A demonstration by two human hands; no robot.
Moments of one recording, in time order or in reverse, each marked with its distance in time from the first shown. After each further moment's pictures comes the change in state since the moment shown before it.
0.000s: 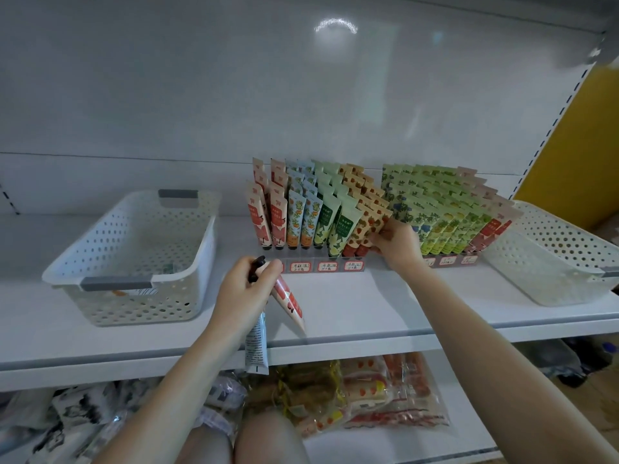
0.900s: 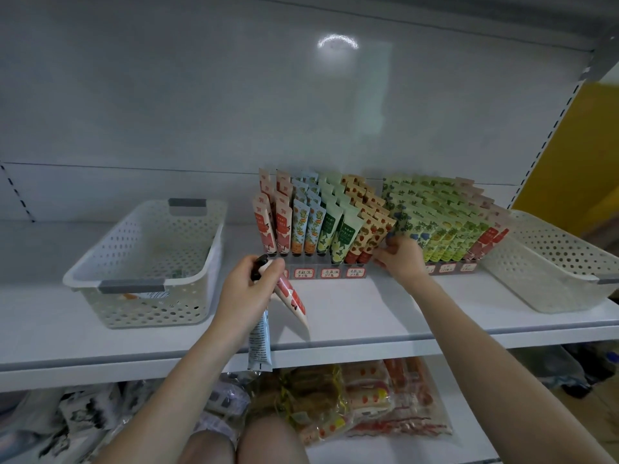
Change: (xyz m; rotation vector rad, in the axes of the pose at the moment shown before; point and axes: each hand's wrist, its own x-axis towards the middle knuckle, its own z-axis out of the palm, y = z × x) left_hand -0.001 0.007 -0.006 -0.047 0.011 0.056; right_hand -0.006 0.009 -0.002 -0.075 0.003 0.065
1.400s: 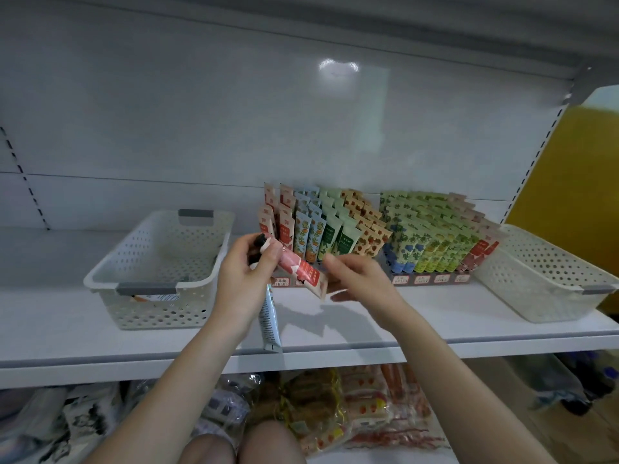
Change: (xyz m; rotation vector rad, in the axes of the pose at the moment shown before) left_hand -0.007 0.024 -0.008 -0.161 0.083 0.255; right_hand -0.108 -0.081 -0.010 0.408 -0.478 -0.131
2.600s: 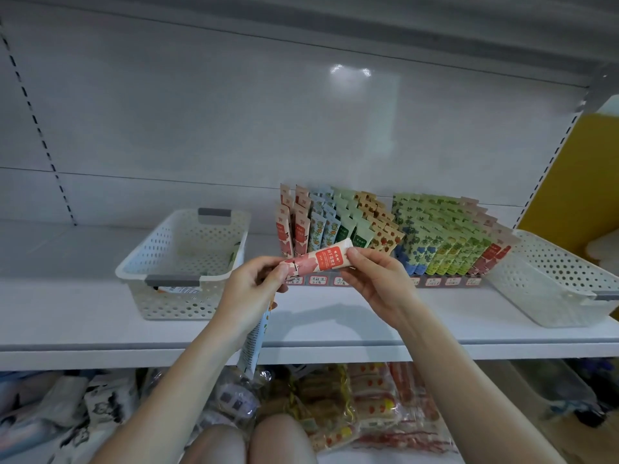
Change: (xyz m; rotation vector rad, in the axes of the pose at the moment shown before) left_hand -0.018 0.003 -0.027 0.117 -0.123 -0.150; right_hand -0.007 -0.010 0.006 0.718 0.110 0.073
